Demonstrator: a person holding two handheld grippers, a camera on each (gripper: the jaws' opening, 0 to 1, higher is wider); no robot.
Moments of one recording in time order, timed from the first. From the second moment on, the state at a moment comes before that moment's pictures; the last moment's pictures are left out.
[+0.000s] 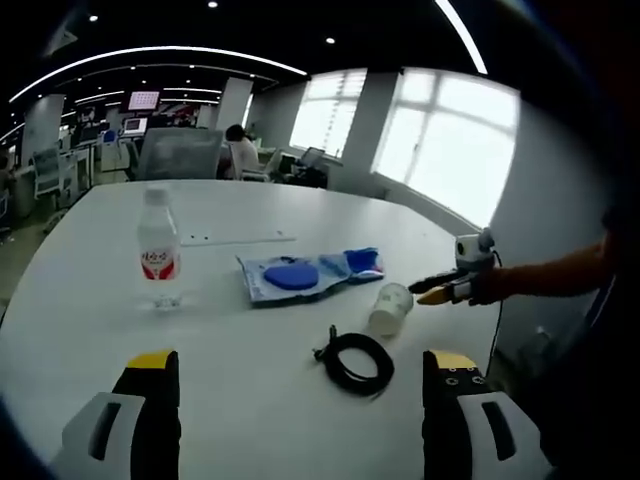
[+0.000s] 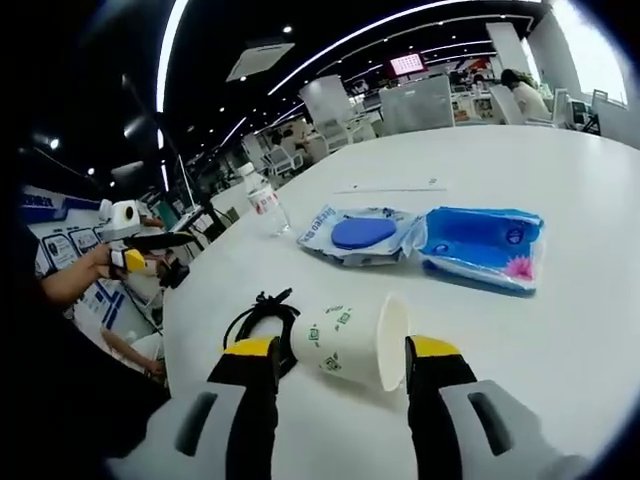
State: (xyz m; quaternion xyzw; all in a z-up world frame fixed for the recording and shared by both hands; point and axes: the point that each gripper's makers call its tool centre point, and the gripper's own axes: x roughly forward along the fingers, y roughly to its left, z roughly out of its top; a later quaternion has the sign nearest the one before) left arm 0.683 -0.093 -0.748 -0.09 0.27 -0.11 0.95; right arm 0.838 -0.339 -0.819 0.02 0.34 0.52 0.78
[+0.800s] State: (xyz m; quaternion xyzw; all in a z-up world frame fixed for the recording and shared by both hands) left arm 0.676 -0.089 -0.759 -0.07 0.32 -0.12 0.94; right arm 0.814 -0.333 -0.797 0.02 0.33 0.55 0.77
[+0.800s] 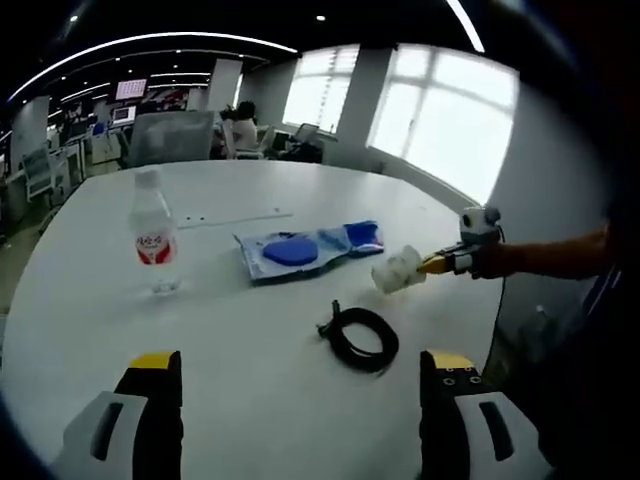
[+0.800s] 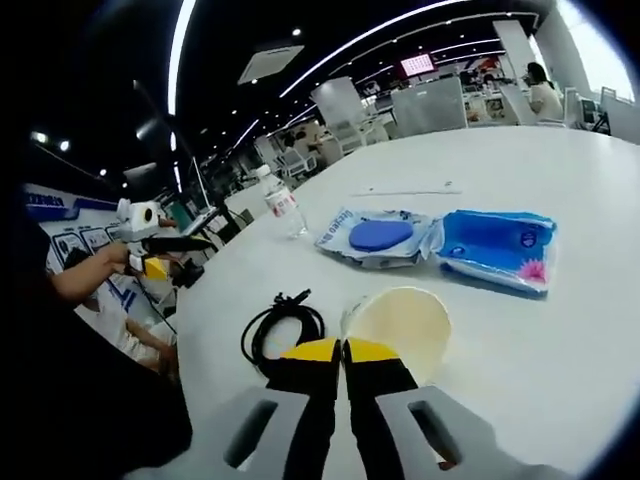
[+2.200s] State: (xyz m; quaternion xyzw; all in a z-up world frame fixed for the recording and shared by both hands) left arm 0.670 -0.082 -0.768 -0.07 0.34 -0.11 0.93; right arm 0.836 -0.133 -0.716 -0.28 0.18 0.65 0.68
